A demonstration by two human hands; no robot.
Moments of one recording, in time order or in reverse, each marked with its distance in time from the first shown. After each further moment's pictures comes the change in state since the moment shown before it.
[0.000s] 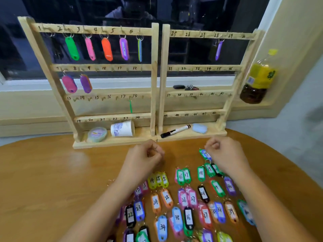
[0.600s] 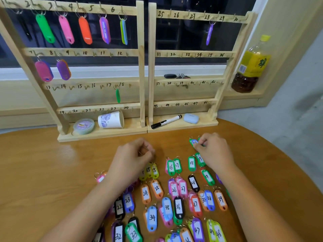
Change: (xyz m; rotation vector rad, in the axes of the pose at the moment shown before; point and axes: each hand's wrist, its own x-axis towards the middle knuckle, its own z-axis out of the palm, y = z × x) left_hand -0.013 -0.011 0.010 0.066 -0.020 0.017; right_hand -0.006 0.021 0.028 -0.172 0.013 0.004
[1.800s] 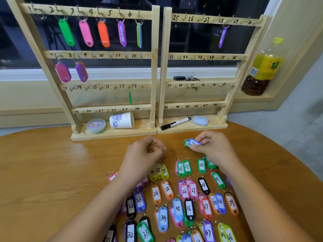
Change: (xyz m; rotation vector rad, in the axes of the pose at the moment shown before) left_hand 0.002 0.005 -0.004 -0.209 -0.008 -0.080; right_hand -0.001 -0.035 -0.008 0.524 -0.199 0.080
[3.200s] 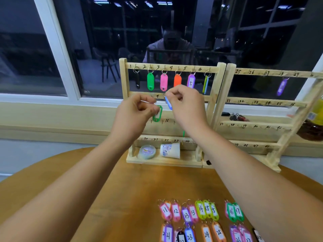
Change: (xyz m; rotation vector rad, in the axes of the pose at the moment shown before) left_hand 0.053 0.064 -0.214 -0.113 0.464 0.224; right_hand 0.032 -0.289 0.122 0.143 0.203 -0.756
